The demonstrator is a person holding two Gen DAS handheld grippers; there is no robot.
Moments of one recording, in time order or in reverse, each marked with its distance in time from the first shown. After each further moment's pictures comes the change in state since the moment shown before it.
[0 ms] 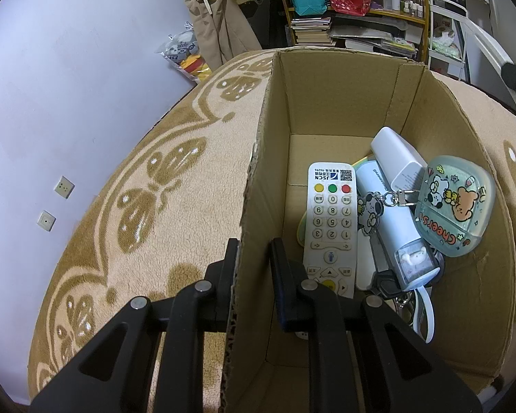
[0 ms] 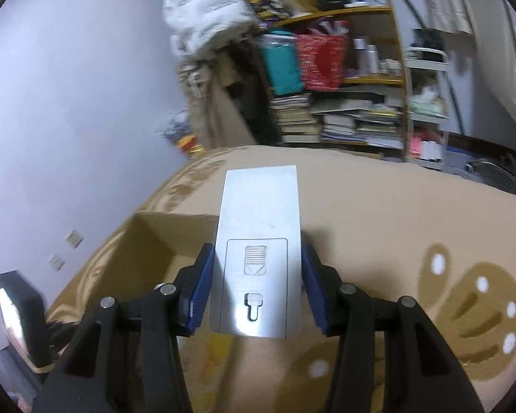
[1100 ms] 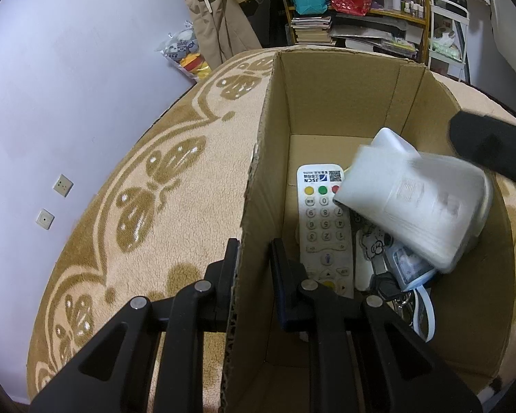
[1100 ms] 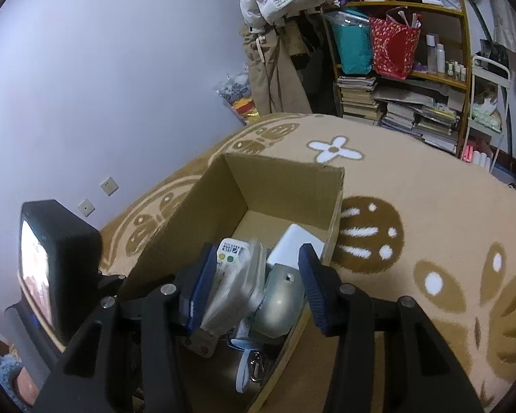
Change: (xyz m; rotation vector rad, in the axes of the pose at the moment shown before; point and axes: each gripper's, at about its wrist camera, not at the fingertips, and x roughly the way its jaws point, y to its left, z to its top) left arm -0.001 0.000 0.001 -0.005 0.006 -0.003; right arm 0.013 0.068 -0.032 -0.161 0.109 0.134
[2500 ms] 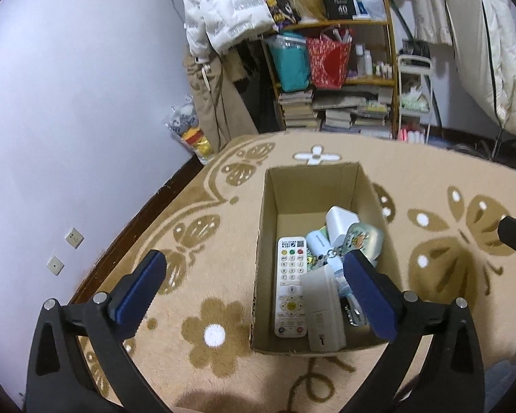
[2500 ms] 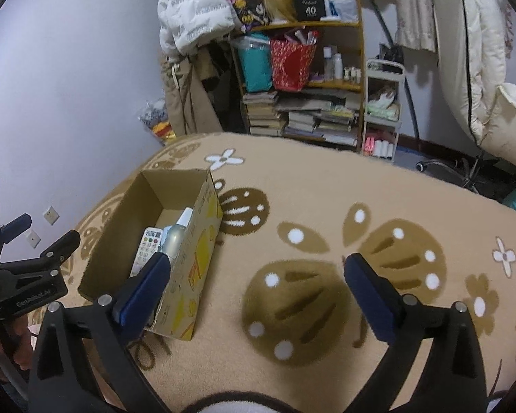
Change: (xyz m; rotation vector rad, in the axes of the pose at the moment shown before) left arm -0.143 0.011 -0.007 0.031 -0.301 -0.029; right arm -0.146 -0.042 -0.036 0.135 -0.075 -0.323
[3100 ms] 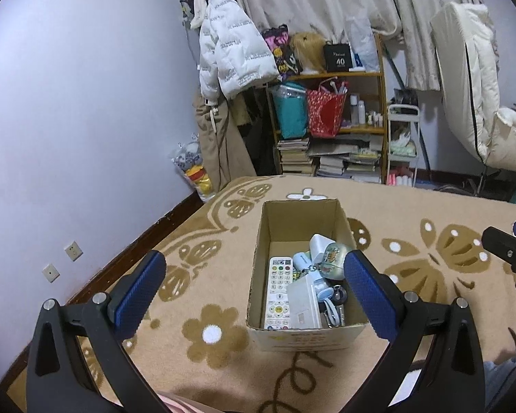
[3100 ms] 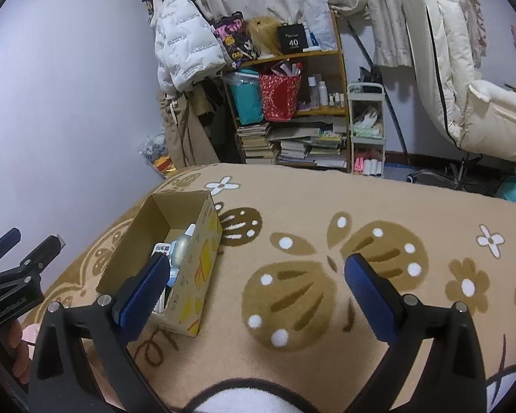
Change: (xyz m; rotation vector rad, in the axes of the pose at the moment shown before) left arm -0.085 0.006 -0.031 -0.064 -0.202 -0.022; right arm -0.055 -0.012 -0.032 0.052 -0.145 -0.003
